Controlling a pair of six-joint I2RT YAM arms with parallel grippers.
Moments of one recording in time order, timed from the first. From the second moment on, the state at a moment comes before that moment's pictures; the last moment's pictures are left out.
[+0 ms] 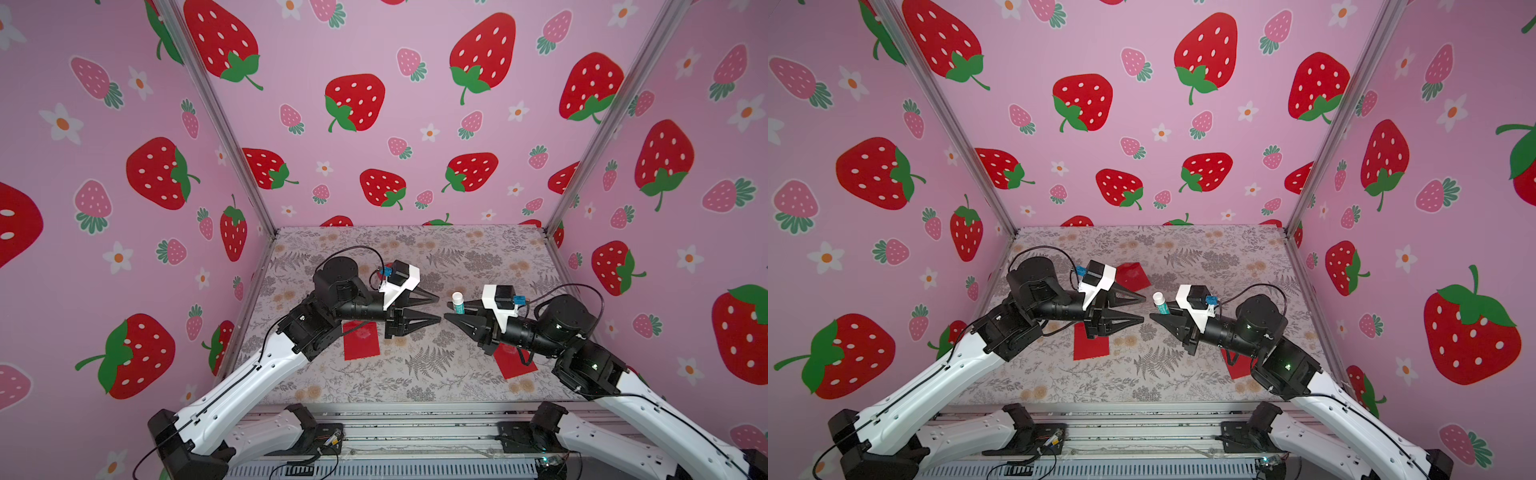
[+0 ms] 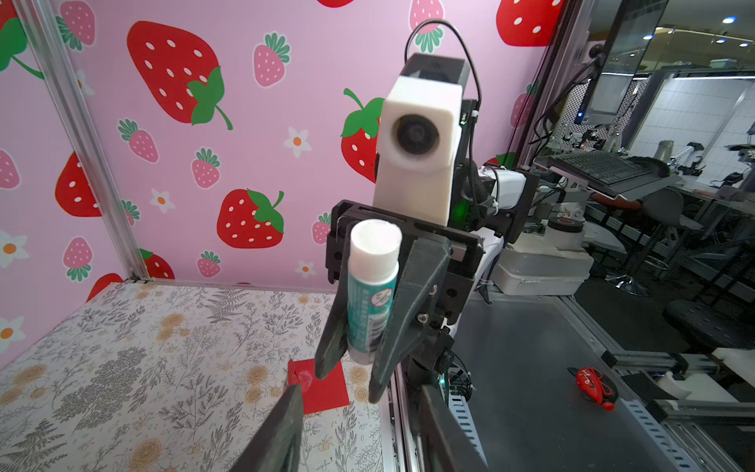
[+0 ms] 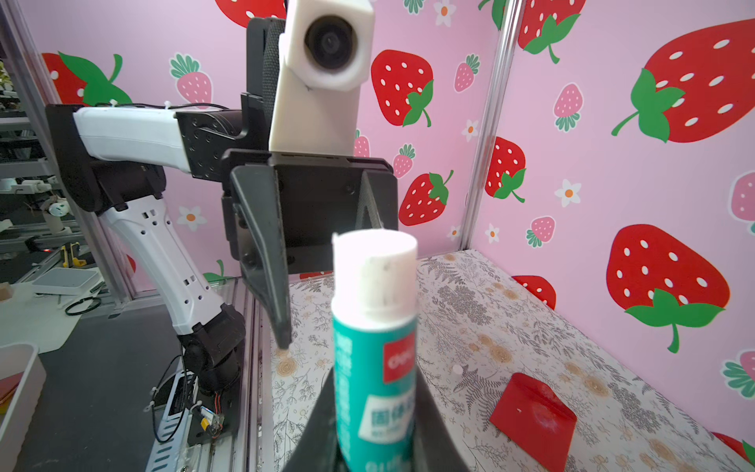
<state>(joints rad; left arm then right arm) -0.73 1.09 1.14 -0.14 0.87 0.03 0.86 0.76 0.89 -0.10 -0.40 -0.02</state>
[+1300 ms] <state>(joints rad) -0.84 1.18 1.20 -0.04 0.80 0.03 0.86 0.76 0.89 -0.09 -0.44 0.00</state>
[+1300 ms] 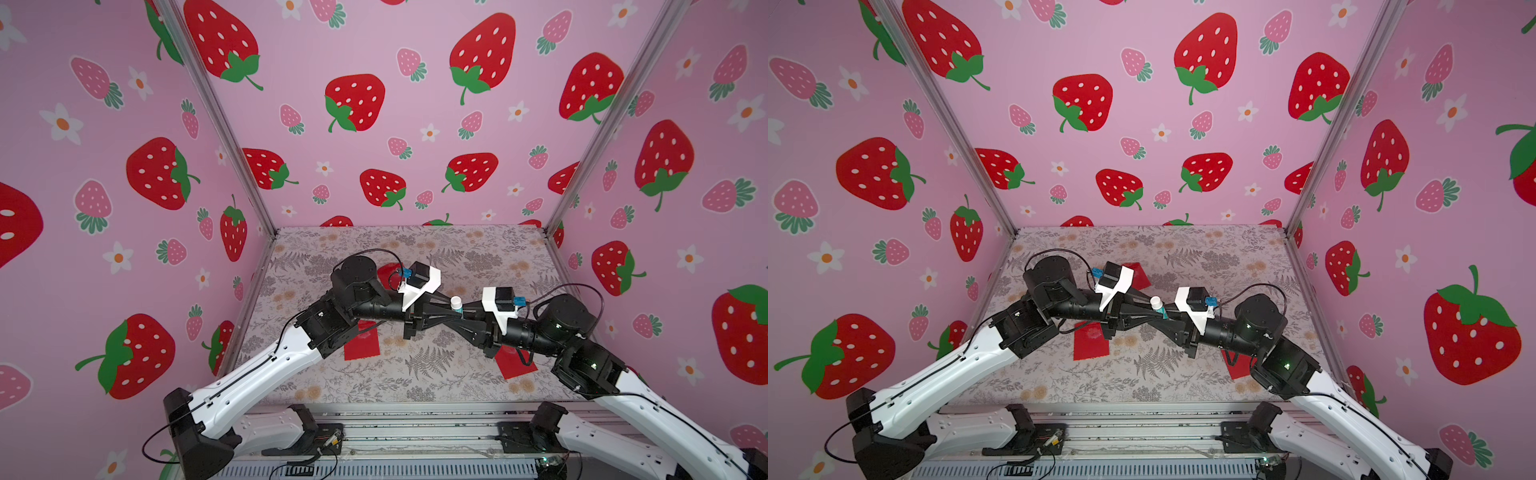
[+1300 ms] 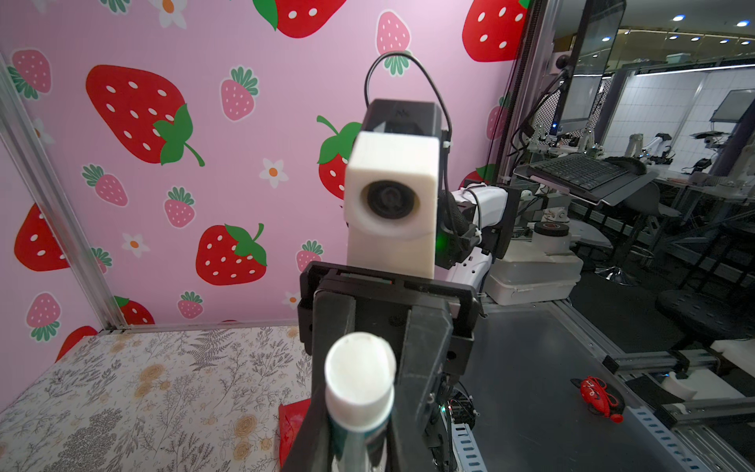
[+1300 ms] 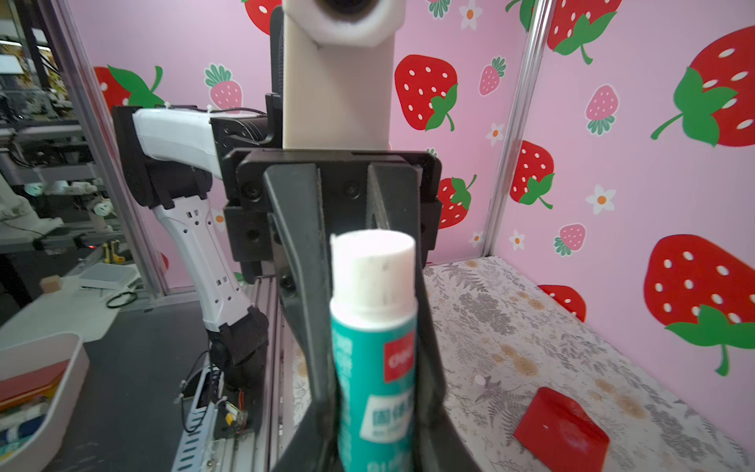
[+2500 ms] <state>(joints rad) -0.84 1.14 1.20 -0.12 0.31 -0.02 0.86 0.85 0.83 -0.04 -0.18 0.02</state>
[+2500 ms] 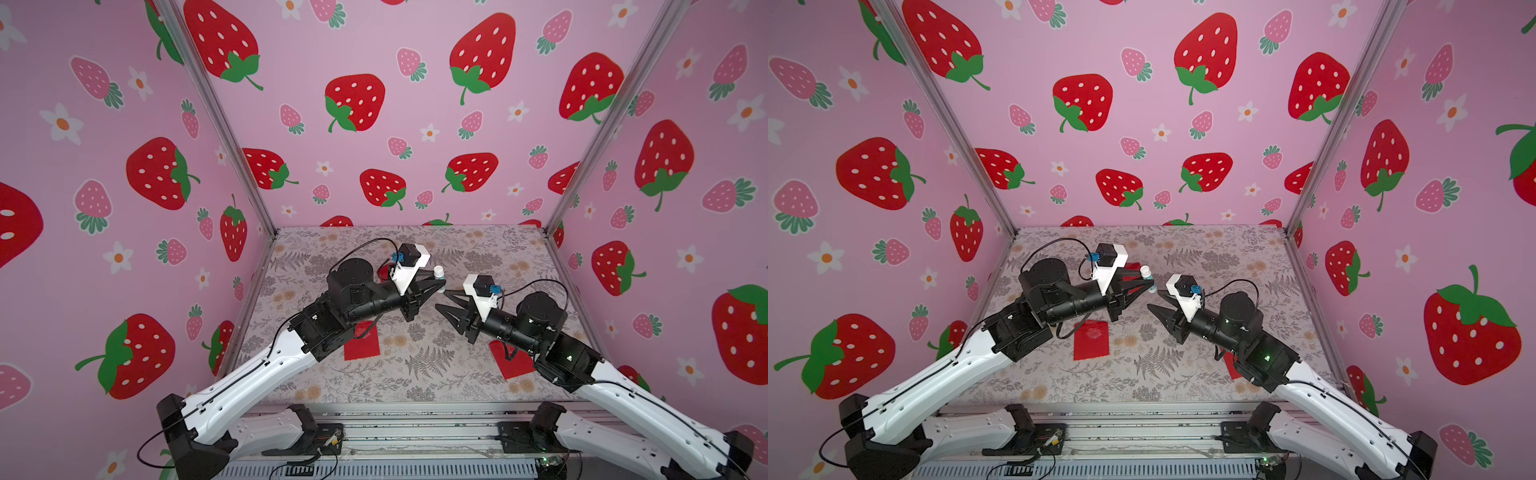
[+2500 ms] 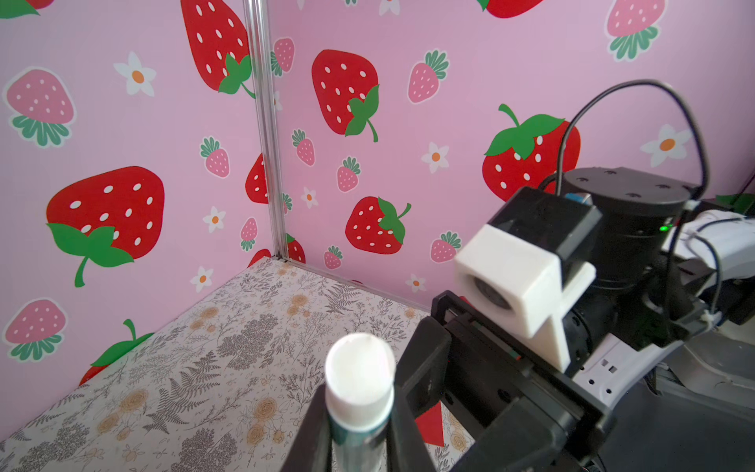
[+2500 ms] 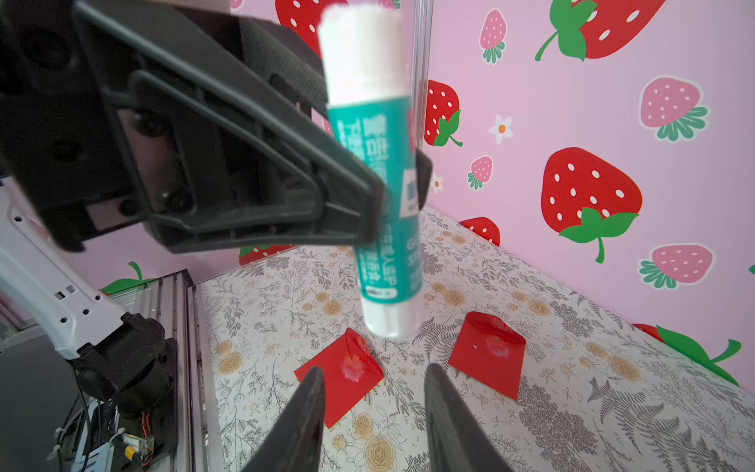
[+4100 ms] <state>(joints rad) -0.77 1.11 1.20 0.23 0.34 -0.66 0.86 1.00 0.88 0.62 -0.20 -0.18</state>
